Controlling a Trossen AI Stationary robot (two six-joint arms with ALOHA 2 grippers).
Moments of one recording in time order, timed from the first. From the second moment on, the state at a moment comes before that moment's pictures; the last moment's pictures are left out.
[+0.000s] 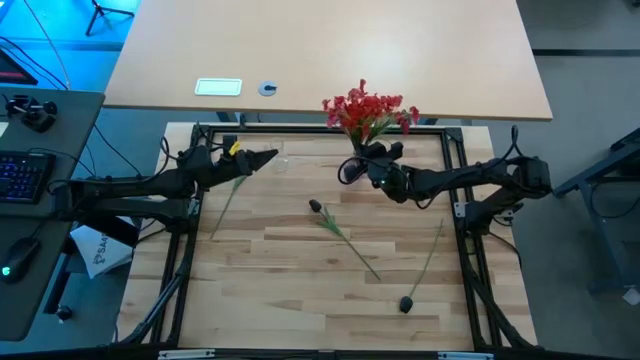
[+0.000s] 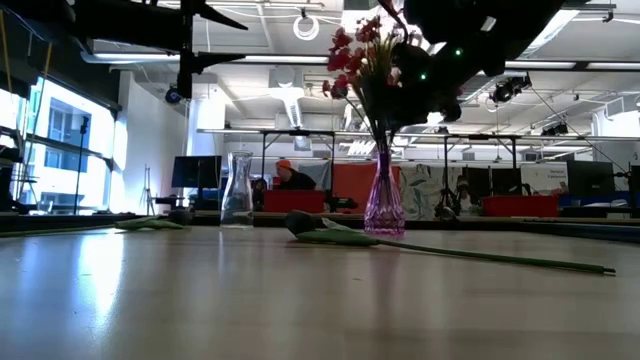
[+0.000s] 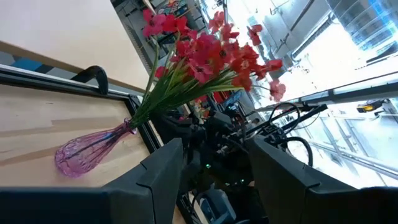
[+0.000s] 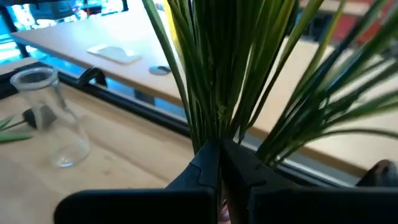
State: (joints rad) left arm 0.29 0.86 0.46 0.47 -0.12 -1.02; right arm -0.15 1.50 0.80 0.27 0.88 0.29
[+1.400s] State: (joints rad) left arm 0.29 0.86 0.46 0.47 -0.12 -0.96; right arm -0.14 1.37 0.80 0.32 0.67 0.19
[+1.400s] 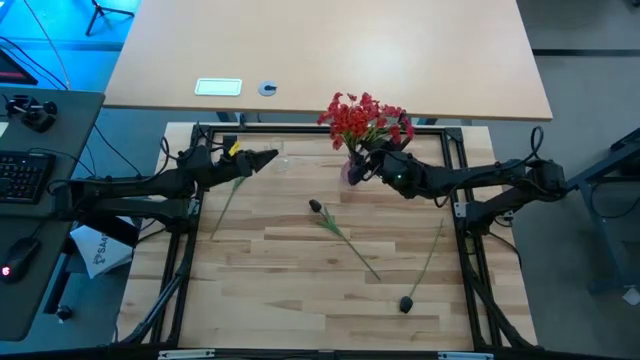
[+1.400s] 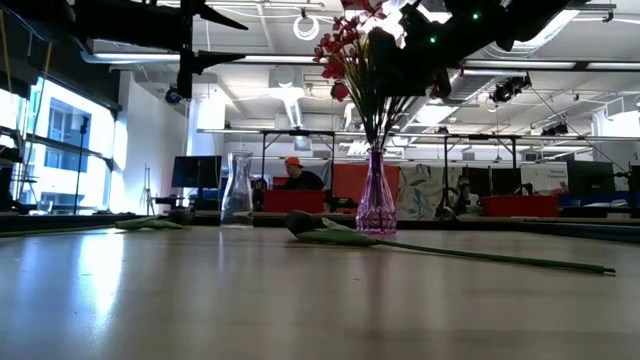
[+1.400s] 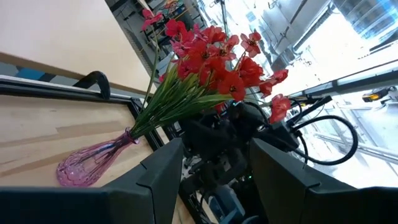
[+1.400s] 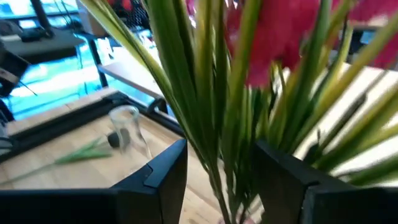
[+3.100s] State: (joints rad) left arm 0.29 0.86 0.46 0.43 -0.11 -0.96; right arm -0.14 1.37 0.80 0.15 0.72 0.31
